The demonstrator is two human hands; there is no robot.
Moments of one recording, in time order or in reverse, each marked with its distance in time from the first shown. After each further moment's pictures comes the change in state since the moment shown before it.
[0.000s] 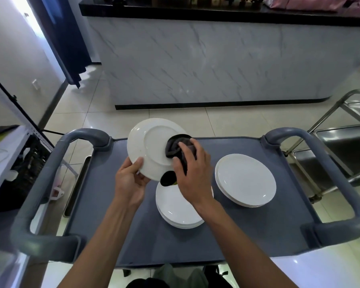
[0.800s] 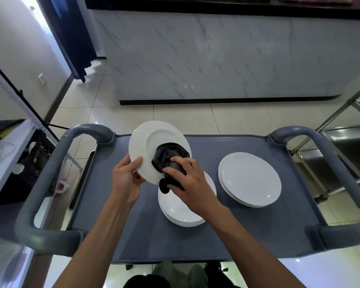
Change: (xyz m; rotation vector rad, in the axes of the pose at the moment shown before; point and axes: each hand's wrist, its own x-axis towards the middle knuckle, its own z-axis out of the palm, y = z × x) left_hand 0.005 0.004 -0.016 0.155 0.049 0.032; right_hand -0.019 0.030 0.009 -0.074 -0.257 -0.438
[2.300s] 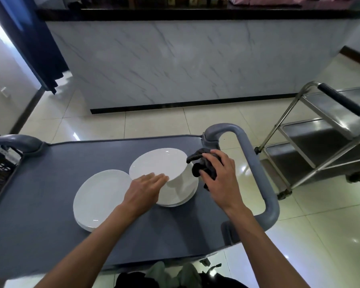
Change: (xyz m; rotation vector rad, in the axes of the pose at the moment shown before) left_hand -0.056 -0.188 0.212 1.704 -0.533 1.149; right_hand -0.151 0.232 -0.202 0.079 0.195 0.470
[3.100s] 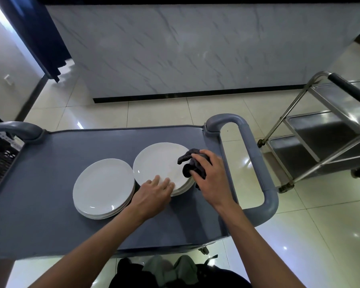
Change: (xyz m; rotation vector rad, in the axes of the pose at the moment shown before) left_hand -0.014 0.041 0.017 0.198 -0.313 0.070; right_hand -0.015 0.004 0.019 0.021 -0.114 -0.023
